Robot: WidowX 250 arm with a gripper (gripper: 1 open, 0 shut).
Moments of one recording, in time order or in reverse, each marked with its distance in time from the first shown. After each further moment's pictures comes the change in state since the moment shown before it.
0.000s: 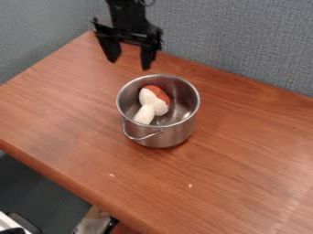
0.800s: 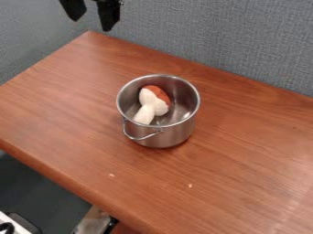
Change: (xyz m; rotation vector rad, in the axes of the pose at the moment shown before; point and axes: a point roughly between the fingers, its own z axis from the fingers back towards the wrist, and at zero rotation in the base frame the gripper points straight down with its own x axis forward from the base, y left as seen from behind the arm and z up) arm -0.007 0.035 0.061 -0.008 -0.046 -0.169
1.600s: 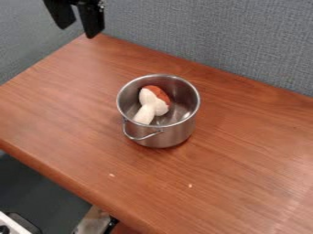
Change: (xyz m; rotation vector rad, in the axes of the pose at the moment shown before) arm -0.016 -0.005 -0.002 -0.129 0.128 -0.112
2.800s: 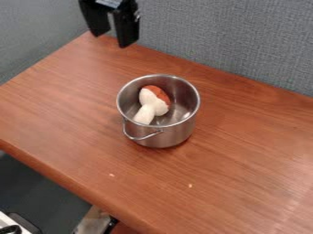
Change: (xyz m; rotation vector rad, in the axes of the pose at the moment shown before) arm 0.014 -0.045 -0.002 -0.018 0.055 -0.120
